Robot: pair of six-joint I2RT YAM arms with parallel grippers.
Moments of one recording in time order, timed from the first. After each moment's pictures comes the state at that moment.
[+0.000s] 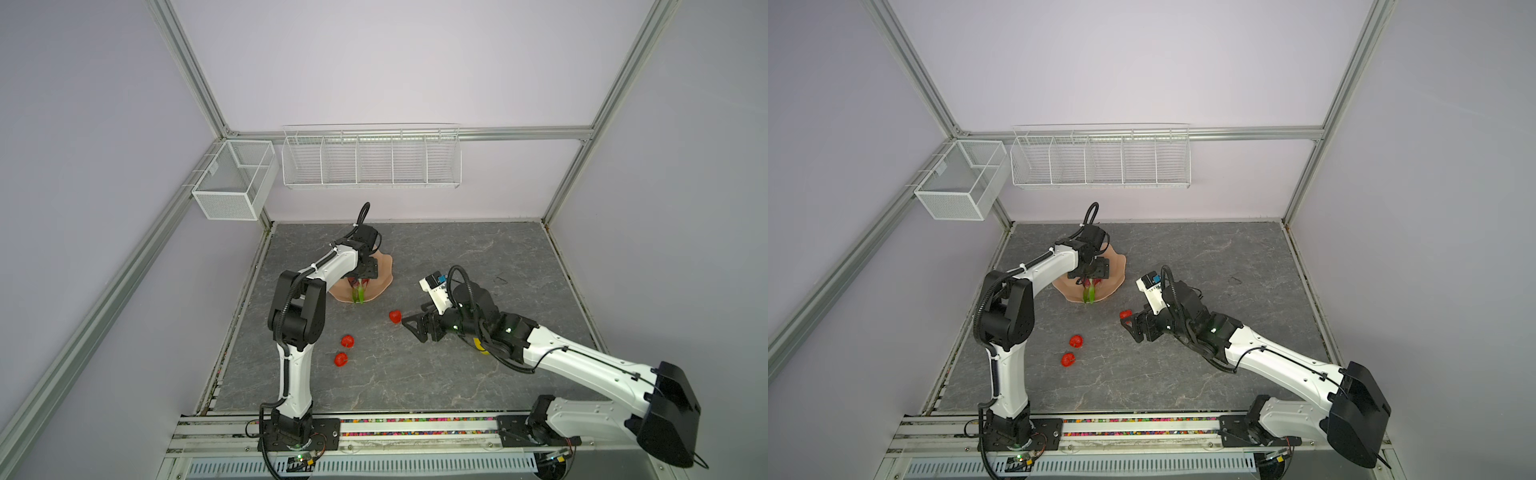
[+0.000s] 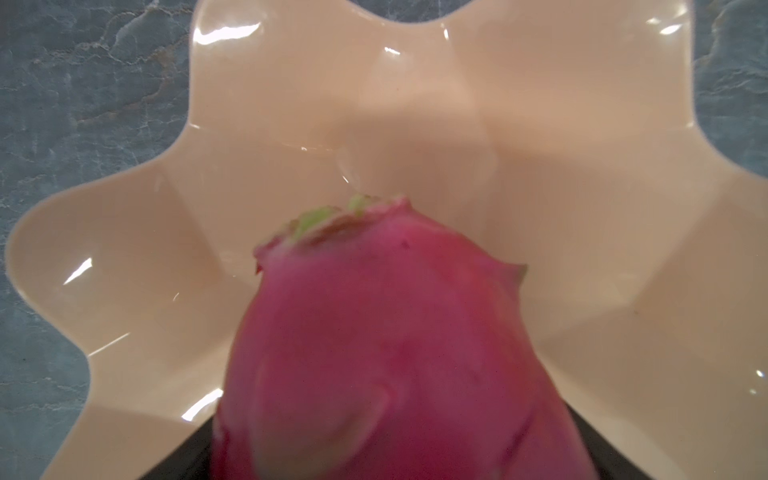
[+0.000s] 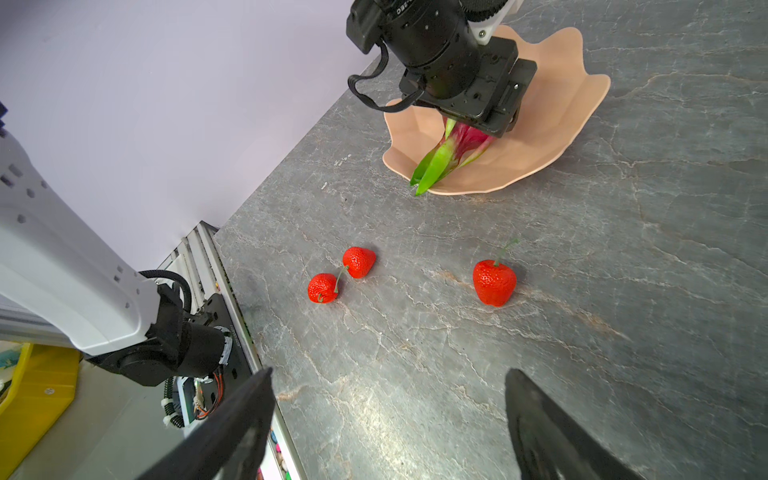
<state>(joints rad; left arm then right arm) -0.42 2.09 1.63 -0.72 -0.26 -0.34 0.90 1.21 0.85 -0.16 -0.18 0.39</state>
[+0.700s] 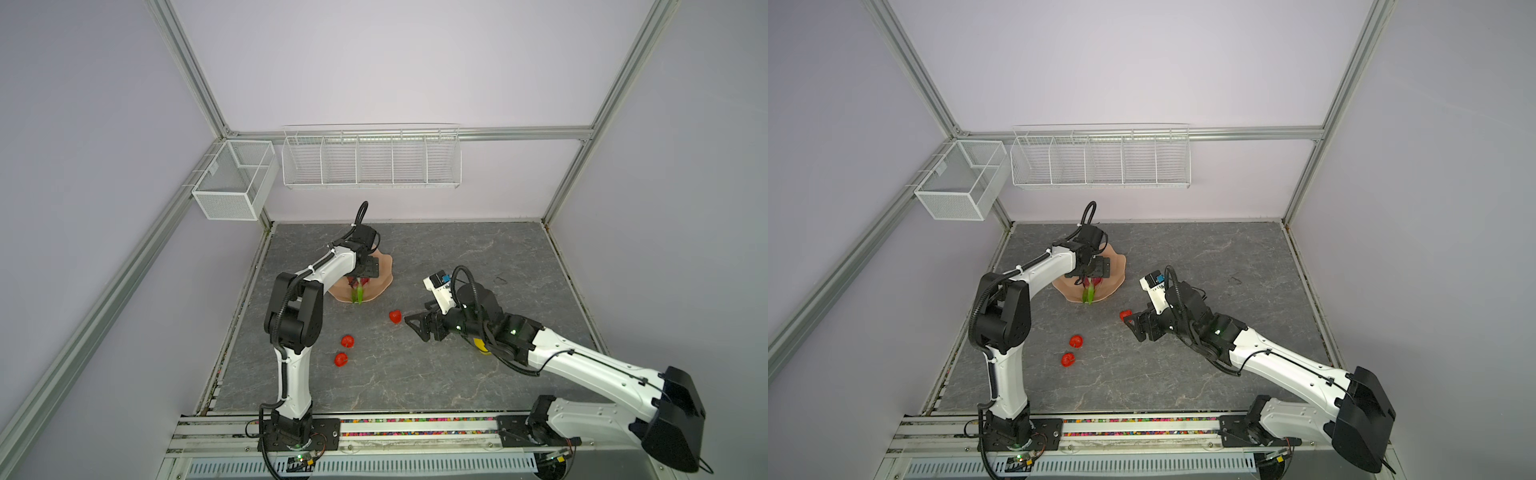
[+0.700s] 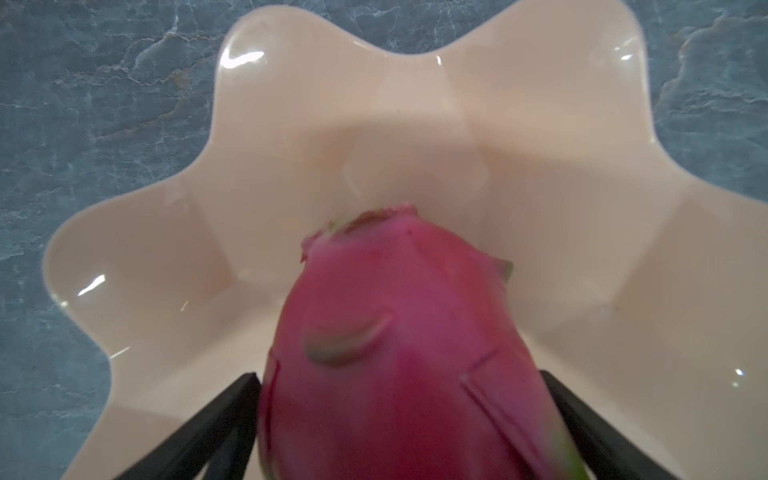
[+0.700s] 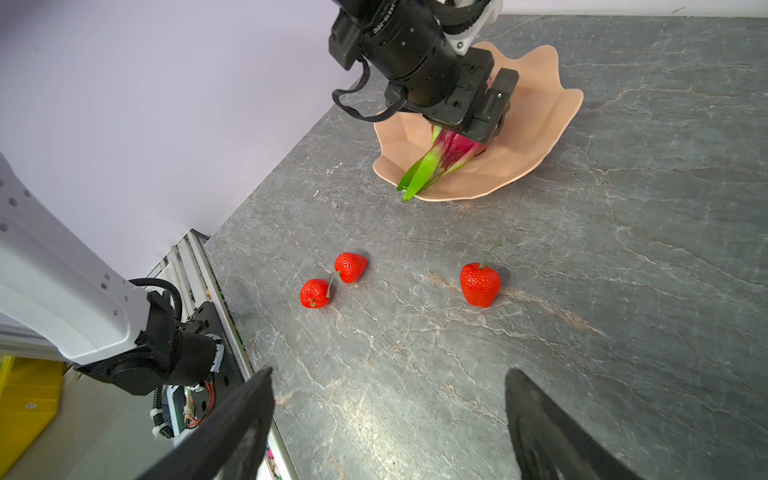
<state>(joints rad) -0.41 2.02 1.57 -0.67 -0.26 -0.32 0.90 1.17 0.84 -0.17 -0.14 0.39</state>
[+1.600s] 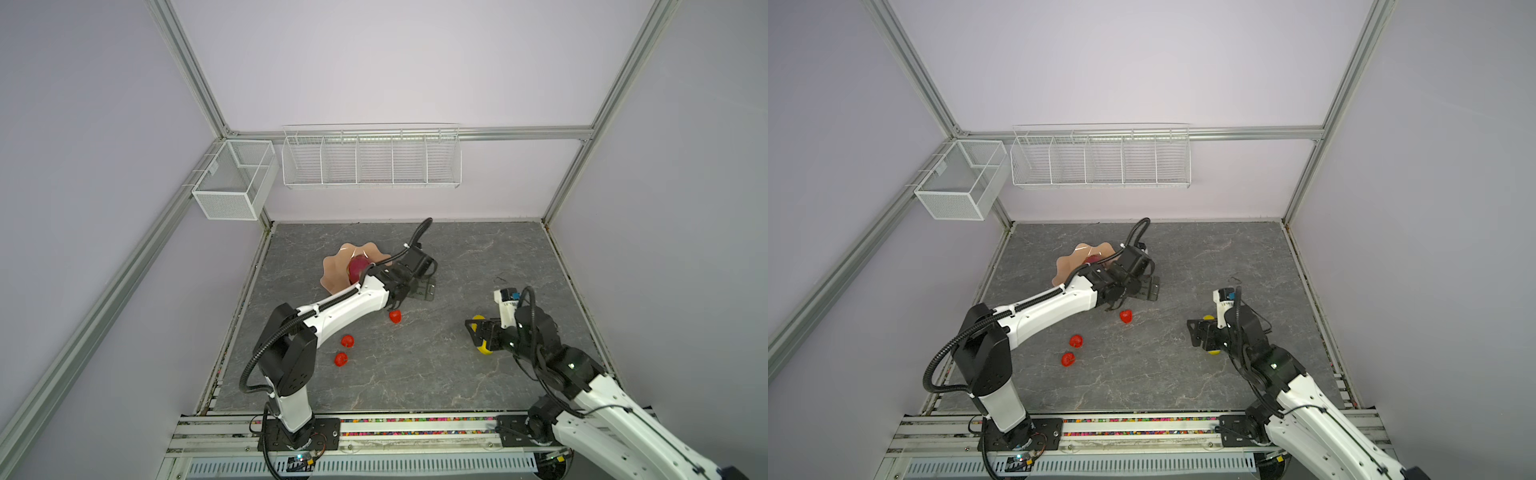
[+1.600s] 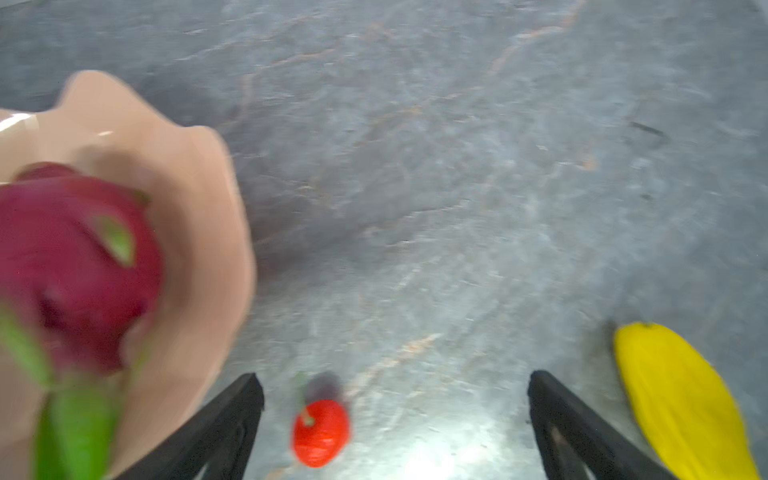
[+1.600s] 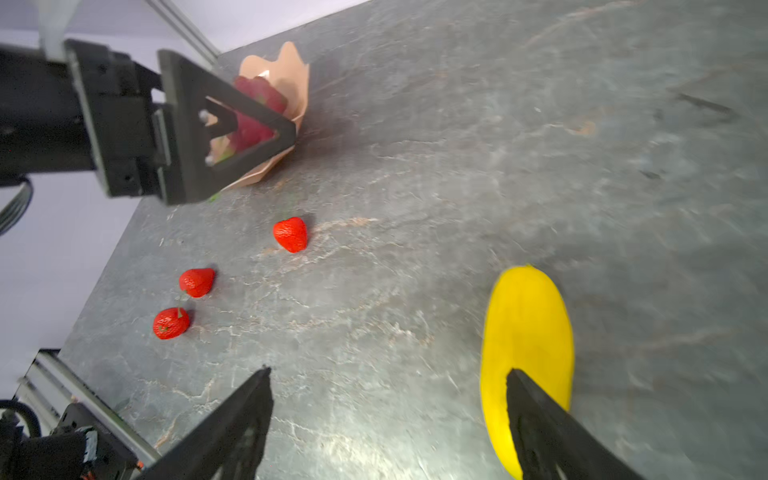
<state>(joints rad) -0.93 1.79 1.44 -0.53 -0.22 -0.46 0.57 0.56 0.52 -0.57 0.02 0.54</state>
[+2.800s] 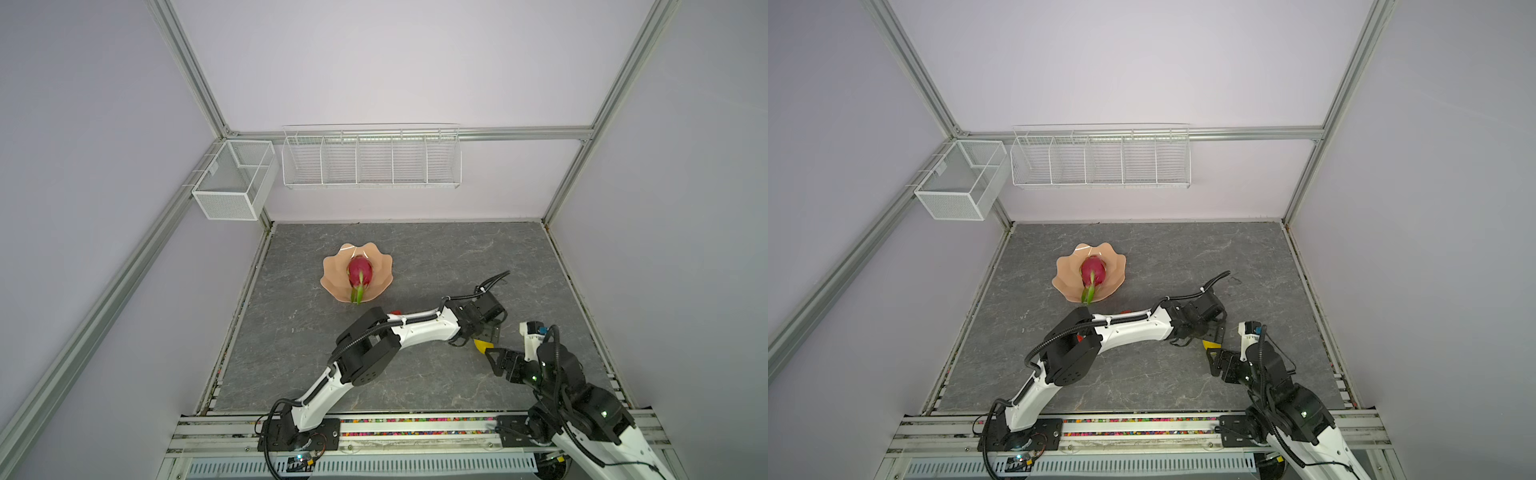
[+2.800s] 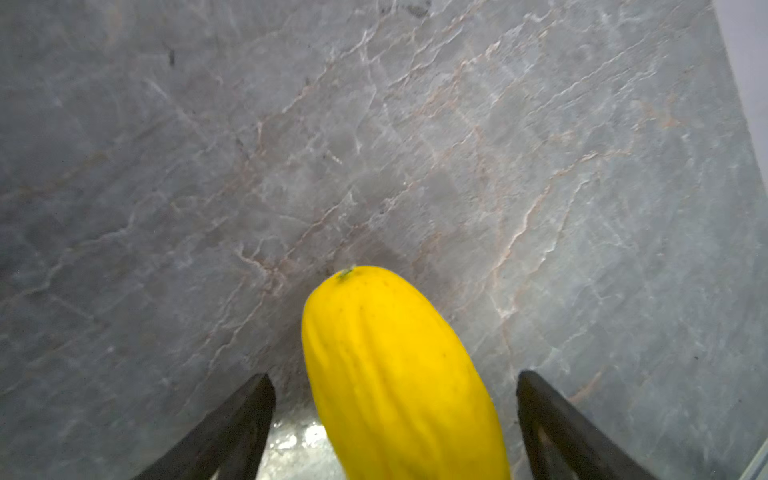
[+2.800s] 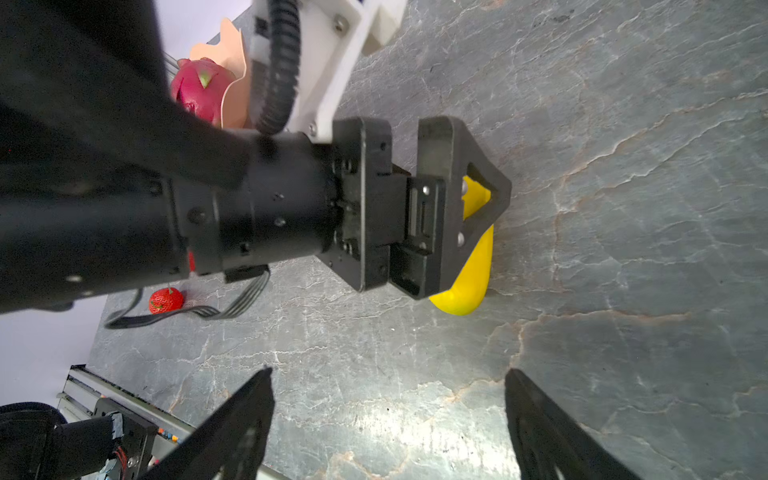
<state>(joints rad) -1.20 2.29 1.79 -0.48 -0.09 -0.73 0.57 0.20 0.40 -0.86 0.02 0.70</state>
